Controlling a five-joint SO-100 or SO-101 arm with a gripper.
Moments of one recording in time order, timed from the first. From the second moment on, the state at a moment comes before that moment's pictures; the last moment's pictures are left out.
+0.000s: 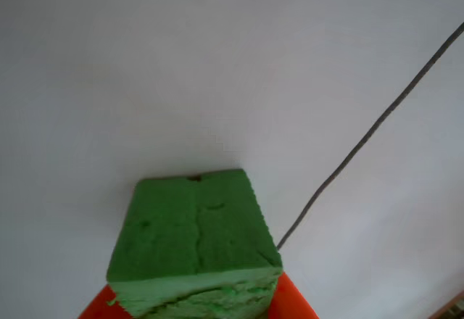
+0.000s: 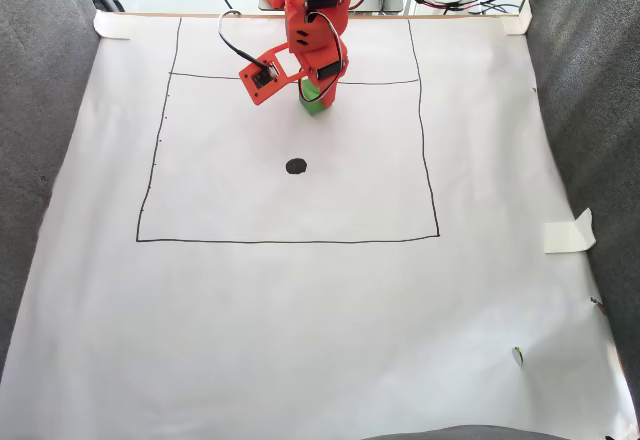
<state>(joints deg) -12.3 81.9 103.5 70.0 -7.6</state>
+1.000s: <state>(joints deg) -2.8 74.7 82.2 66.2 23.3</state>
